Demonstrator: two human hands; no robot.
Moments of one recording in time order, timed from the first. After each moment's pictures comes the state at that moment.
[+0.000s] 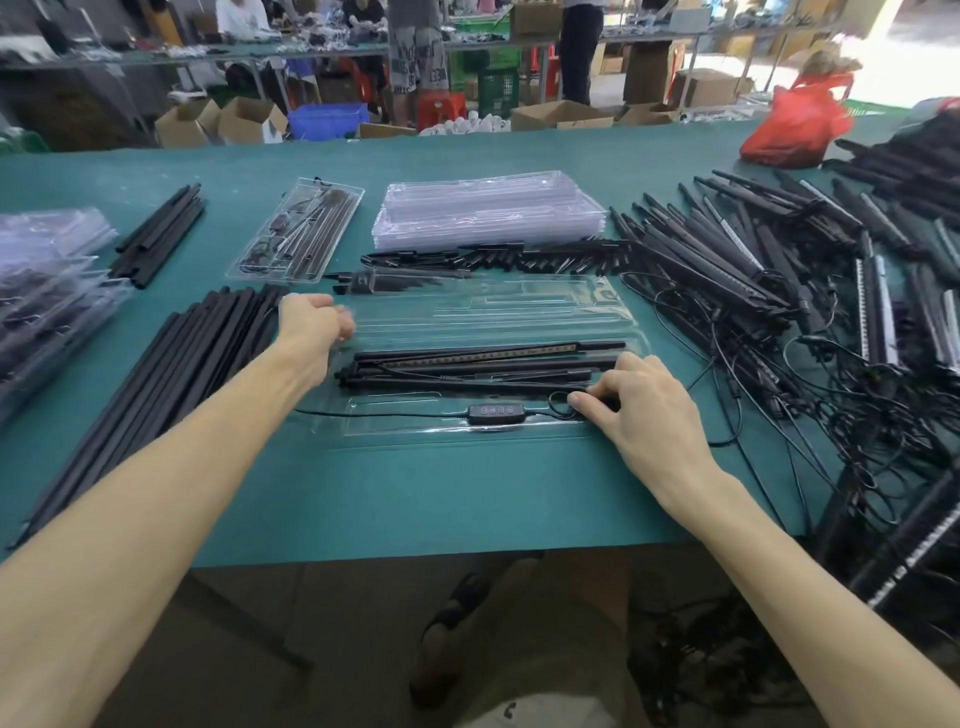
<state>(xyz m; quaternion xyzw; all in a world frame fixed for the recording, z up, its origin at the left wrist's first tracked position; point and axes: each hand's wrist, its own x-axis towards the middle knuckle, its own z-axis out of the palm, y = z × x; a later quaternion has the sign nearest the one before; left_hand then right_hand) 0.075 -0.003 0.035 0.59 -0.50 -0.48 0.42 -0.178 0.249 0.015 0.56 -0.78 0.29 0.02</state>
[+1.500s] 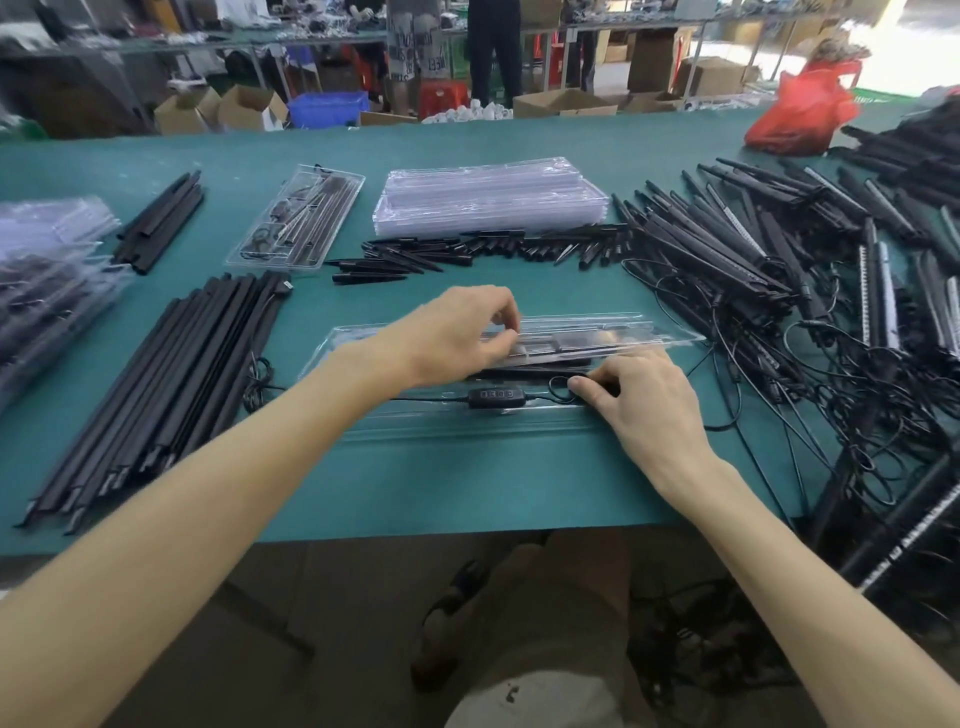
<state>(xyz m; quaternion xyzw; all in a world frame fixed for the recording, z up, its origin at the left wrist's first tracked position) 0.001 0.104 0.075 0.27 -0.94 -0.18 0.12 -0.179 0.246 0.011 0.54 -0.79 0.29 0.03</state>
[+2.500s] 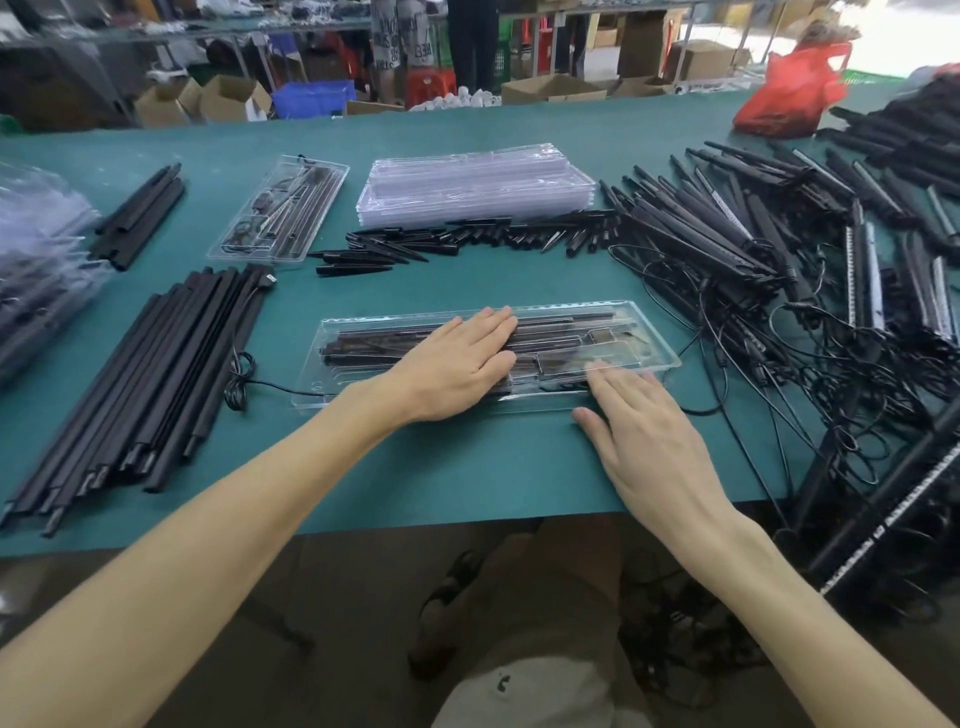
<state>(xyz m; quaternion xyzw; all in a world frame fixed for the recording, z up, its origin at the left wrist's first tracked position) -0.007 0.101 0.011 0.27 -0.96 -0.11 0.01 -0.164 0.296 -0.008 0.62 -0.76 0.20 0.06</state>
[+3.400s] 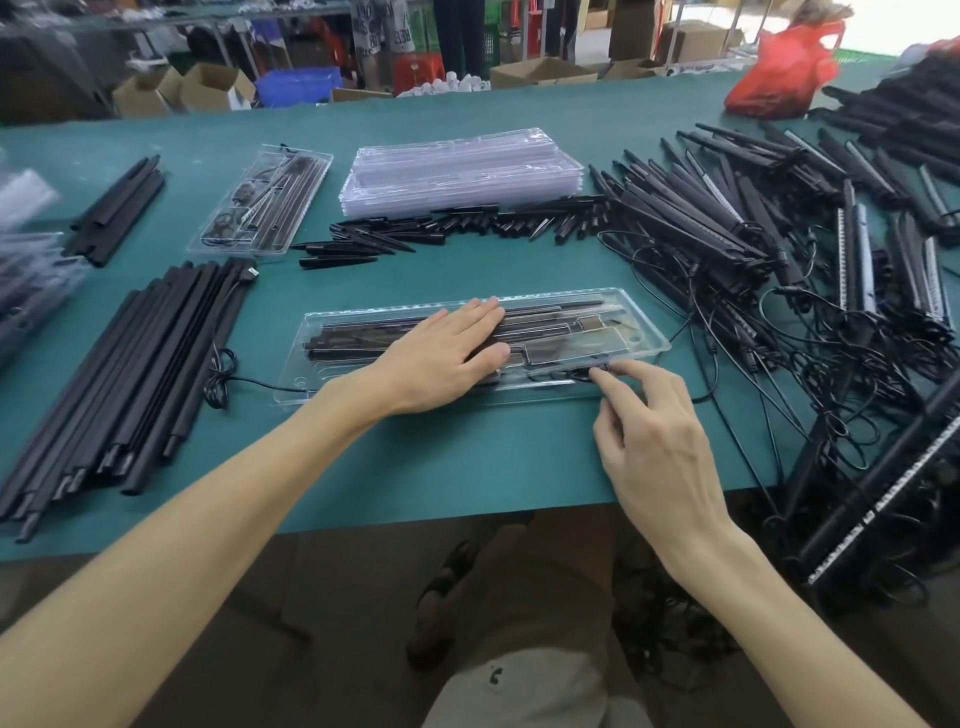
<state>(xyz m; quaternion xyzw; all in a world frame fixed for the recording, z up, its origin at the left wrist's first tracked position) -0.008 0.097 0.010 0.28 -0.95 -0.11 0.01 -0.157 0.311 -0.012 0.56 -0.76 0.32 0.10</state>
